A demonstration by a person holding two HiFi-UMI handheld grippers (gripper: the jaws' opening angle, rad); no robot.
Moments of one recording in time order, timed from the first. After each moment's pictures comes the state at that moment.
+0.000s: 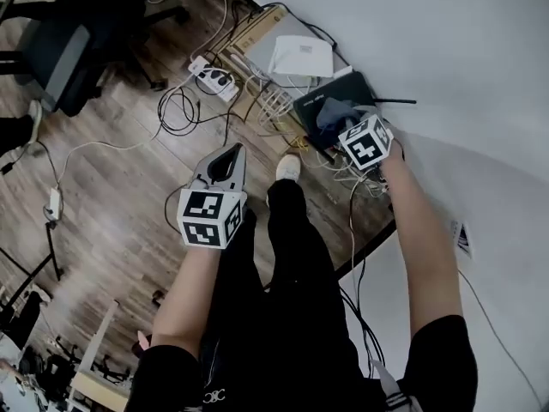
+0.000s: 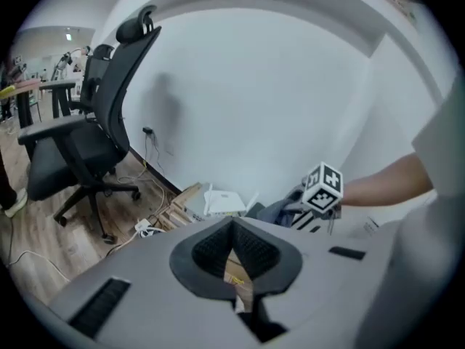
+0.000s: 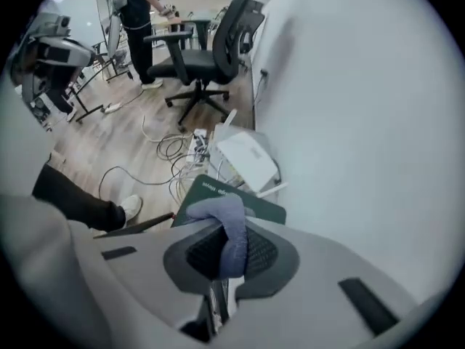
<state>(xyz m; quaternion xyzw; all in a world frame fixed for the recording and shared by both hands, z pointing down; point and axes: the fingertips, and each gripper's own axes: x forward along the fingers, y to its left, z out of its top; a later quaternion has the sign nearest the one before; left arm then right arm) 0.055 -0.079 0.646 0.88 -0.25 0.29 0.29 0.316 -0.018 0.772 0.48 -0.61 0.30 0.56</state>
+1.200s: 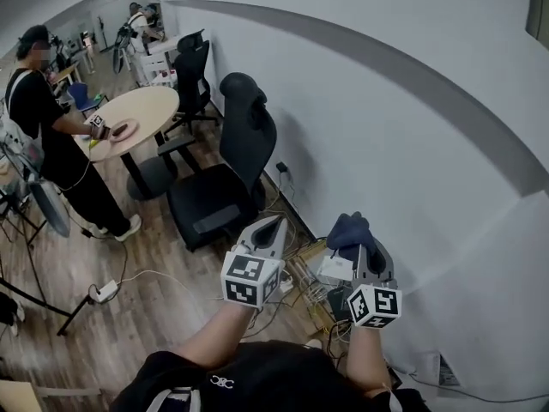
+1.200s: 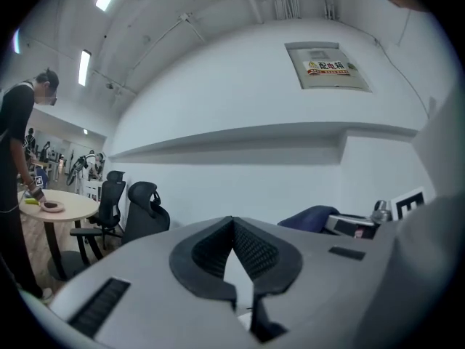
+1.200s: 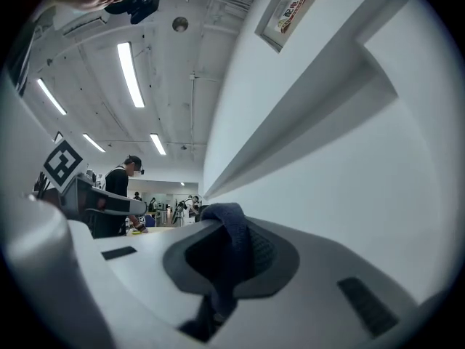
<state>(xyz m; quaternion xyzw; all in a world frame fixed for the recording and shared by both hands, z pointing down) -0.040 -0.109 0.125 0.93 -0.36 0.03 0.05 0.133 -0.031 0.142 0.73 -0.68 -0.02 -0.06</state>
